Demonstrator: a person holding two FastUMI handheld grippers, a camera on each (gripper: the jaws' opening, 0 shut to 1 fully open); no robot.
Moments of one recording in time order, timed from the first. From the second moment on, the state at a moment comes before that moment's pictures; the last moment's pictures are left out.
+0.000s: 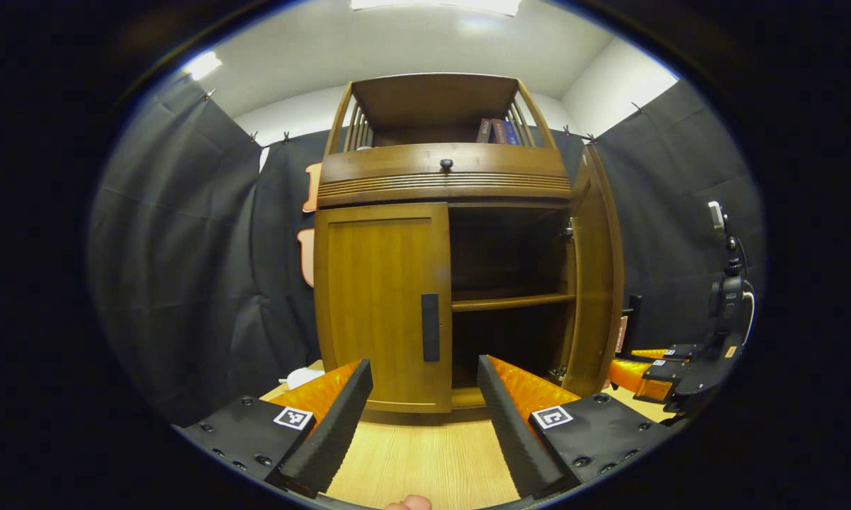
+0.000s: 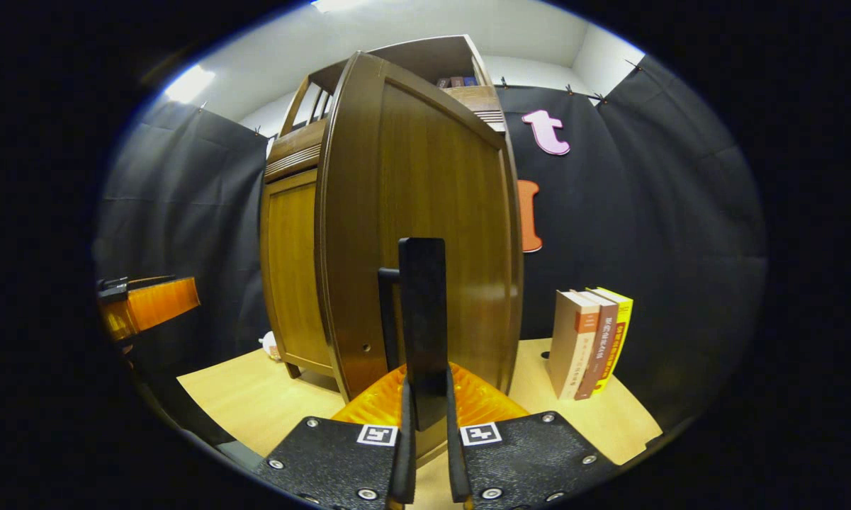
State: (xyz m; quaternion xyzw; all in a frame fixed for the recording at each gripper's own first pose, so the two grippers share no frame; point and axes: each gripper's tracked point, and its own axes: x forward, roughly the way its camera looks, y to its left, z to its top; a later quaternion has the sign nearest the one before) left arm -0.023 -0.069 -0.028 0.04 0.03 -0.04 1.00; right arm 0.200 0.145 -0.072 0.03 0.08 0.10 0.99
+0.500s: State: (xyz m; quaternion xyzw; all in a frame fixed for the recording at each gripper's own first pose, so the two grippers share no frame) left arm -0.026 -0.096 -0.036 0.04 0.04 -0.06 1.00; right arm 0.197 0.099 -0.072 0.03 0.08 0.03 1.00
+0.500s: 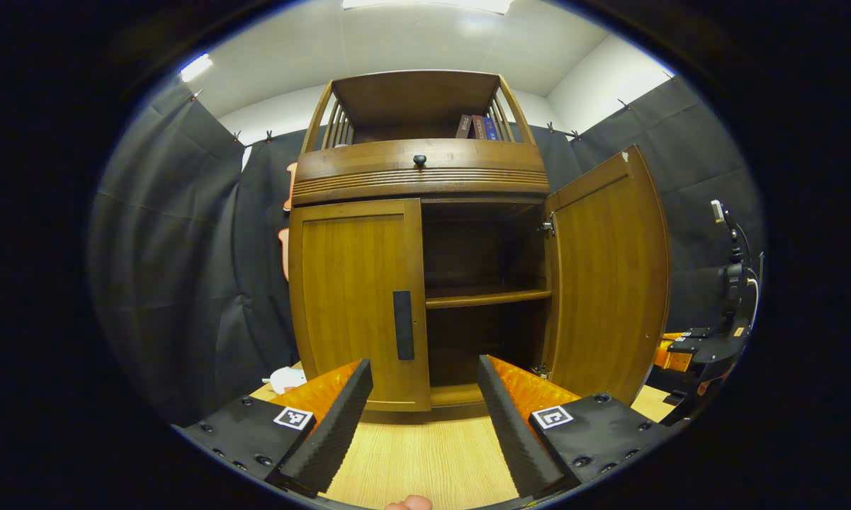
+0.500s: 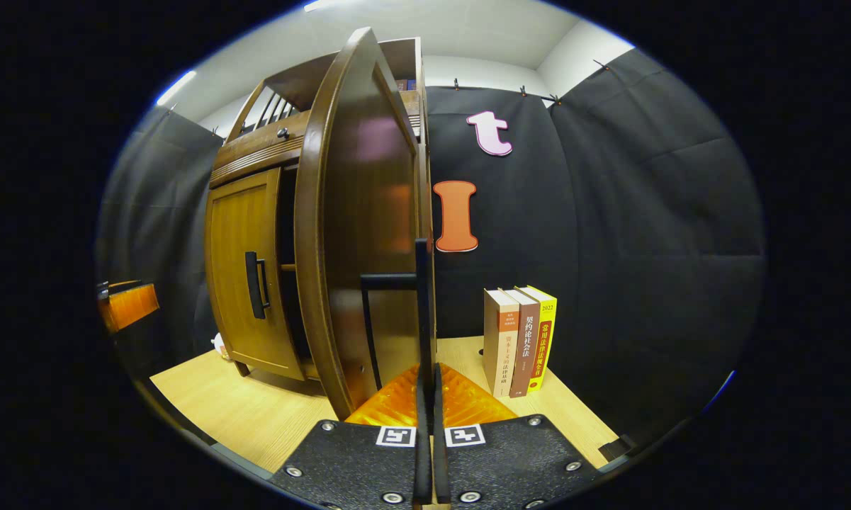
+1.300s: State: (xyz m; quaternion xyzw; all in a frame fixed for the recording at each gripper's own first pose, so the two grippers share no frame) left arm -0.034 -0.065 -0.045 0.03 0.06 -0.03 1.00; right arm 0.198 0.102 -0.076 0.06 0.09 0.11 0.99
